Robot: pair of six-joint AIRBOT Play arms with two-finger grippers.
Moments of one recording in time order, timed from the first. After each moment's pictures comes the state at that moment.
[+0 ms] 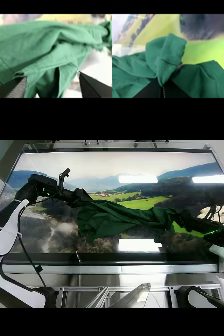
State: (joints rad) left arm 0.00 -1.83 1.51 -2.50 1.31 2.03; right arm -0.39 -1.17 0.55 -0.30 0.82 0.86
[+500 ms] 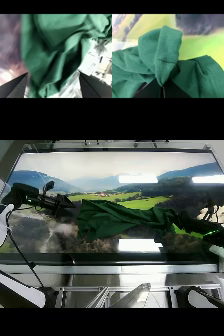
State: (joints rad) left arm 0.23 -1.89 1.42 -2.48 1.49 1.98; right arm -0.38 -1.18 0.55 -0.33 0.82 0.86
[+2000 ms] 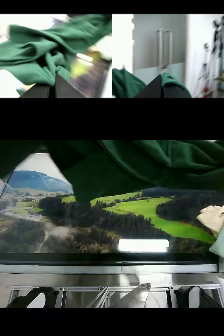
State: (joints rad) left arm 0.23 -0.97 1.96 -2.66 1.56 2.18; right arm -0.80 -0.42 1.12 0.38 1.20 0.58
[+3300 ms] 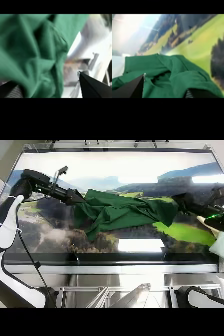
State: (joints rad) left arm 0.09 -1.91 1.68 -2.48 1.53 2.17; right arm -0.37 -1.32 0.81 -0.18 0.83 0.82
